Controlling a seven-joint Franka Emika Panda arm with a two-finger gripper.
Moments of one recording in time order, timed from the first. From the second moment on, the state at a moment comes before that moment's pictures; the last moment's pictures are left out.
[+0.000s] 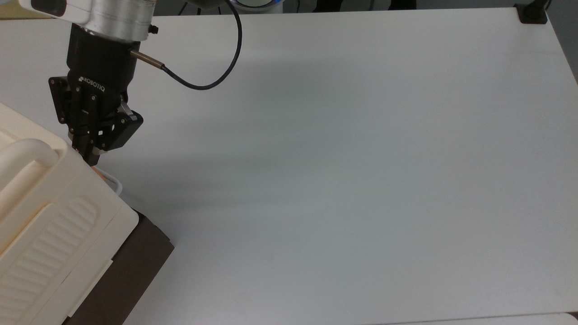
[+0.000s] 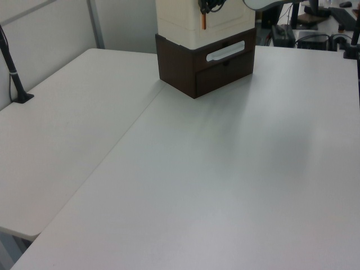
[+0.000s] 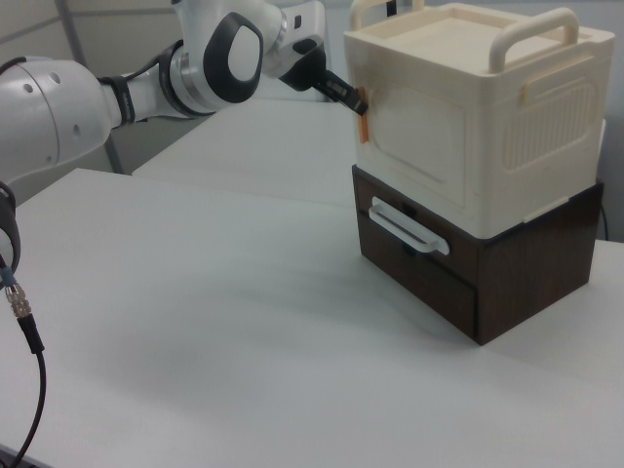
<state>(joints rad) -0.01 0.42 -0.16 -1.29 -0.29 2.45 0.55</state>
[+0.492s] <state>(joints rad) -0.01 0.41 -0.15 -1.30 -0.29 2.43 0.48</state>
